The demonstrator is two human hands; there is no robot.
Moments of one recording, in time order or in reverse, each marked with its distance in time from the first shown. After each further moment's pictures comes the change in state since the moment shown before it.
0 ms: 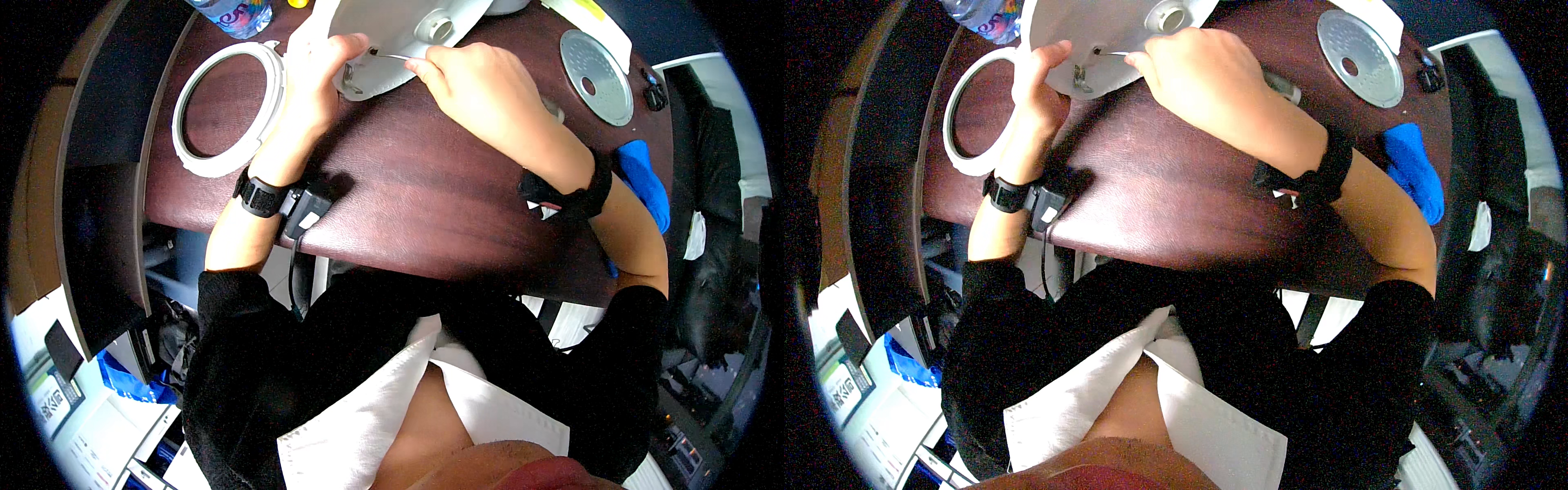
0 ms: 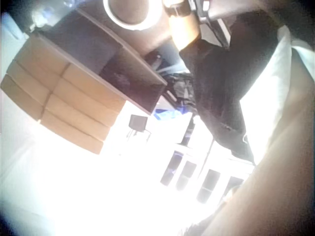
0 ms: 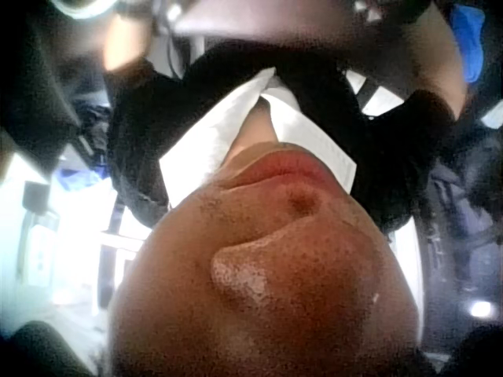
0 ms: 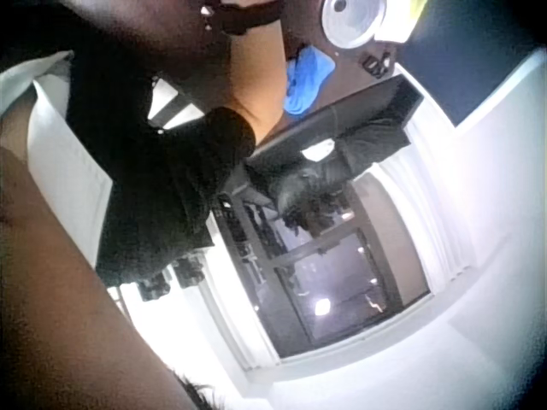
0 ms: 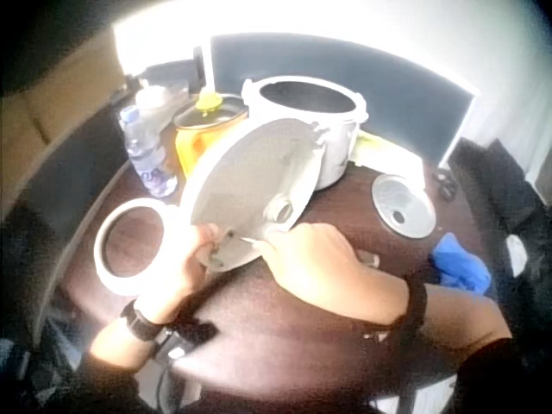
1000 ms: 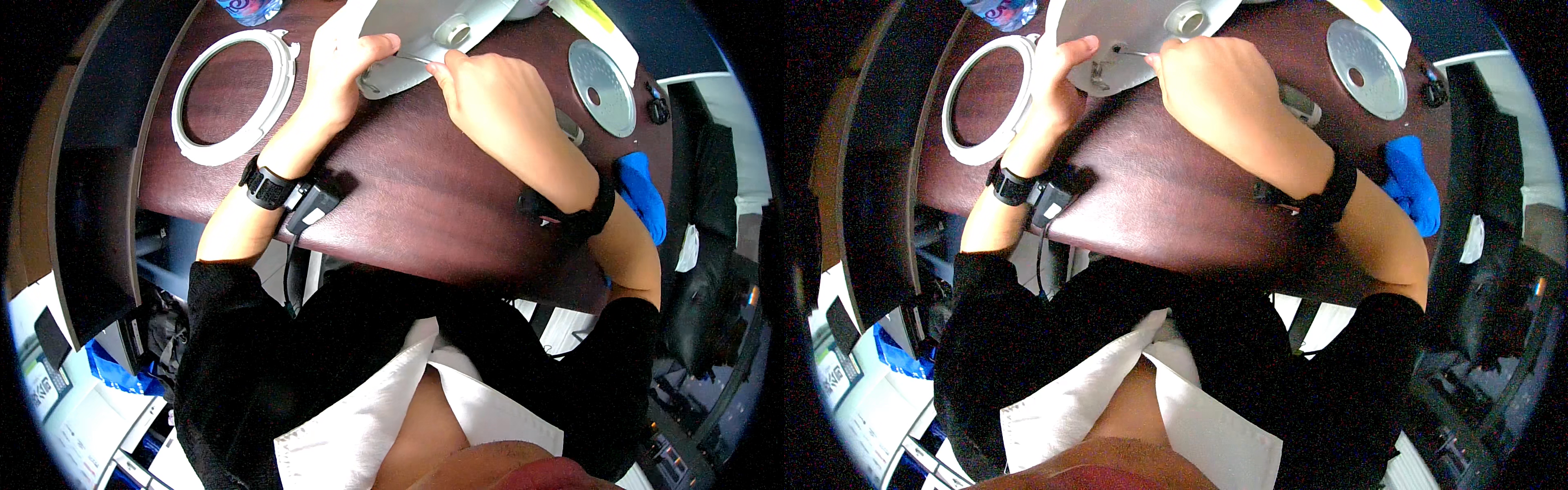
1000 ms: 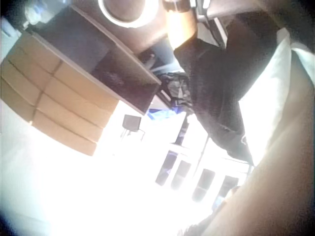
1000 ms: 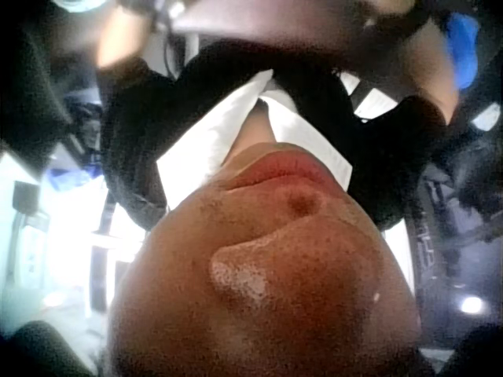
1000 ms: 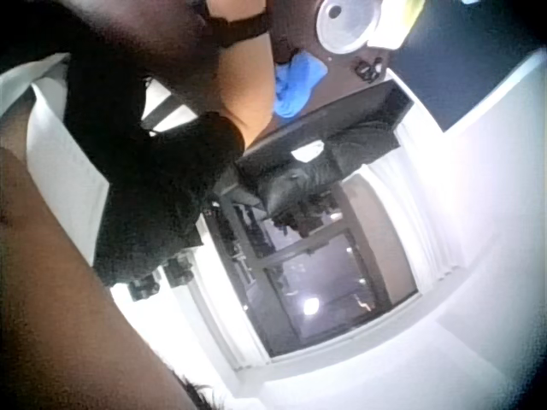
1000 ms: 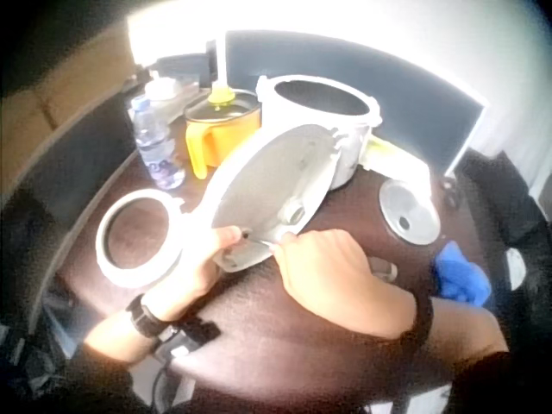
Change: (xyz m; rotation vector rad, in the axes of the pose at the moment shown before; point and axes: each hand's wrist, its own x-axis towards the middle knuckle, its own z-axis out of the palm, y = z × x) left_hand -0.008 -0.007 0.009 -0.085 -0.023 -0.100; right_hand -0.002 -0.016 -0.016 -0.155 -0.118 0.033
